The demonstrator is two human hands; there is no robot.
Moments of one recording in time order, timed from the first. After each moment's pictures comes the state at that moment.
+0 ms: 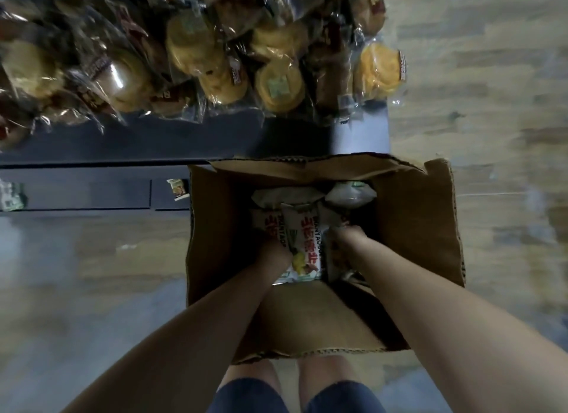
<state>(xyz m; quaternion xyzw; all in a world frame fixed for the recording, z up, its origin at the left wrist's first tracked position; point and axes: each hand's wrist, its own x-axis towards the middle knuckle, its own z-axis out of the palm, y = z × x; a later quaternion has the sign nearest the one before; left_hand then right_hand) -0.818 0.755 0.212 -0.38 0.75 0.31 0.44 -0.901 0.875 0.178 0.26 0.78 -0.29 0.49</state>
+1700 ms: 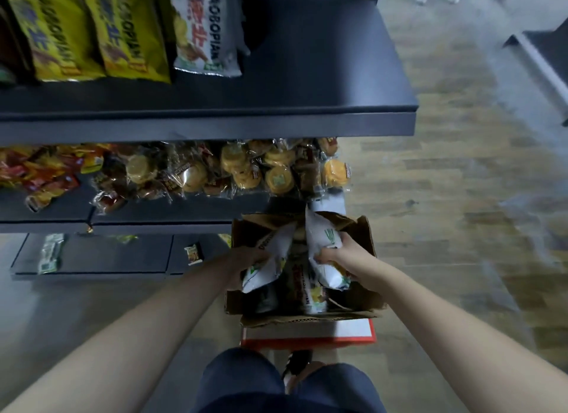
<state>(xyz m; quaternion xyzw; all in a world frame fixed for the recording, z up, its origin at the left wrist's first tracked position) -0.788 0.714 0.455 -0.45 0.53 0.68 0.24 -0.894 0.904 0.421 -0.02 0.76 -0.45 0.46</state>
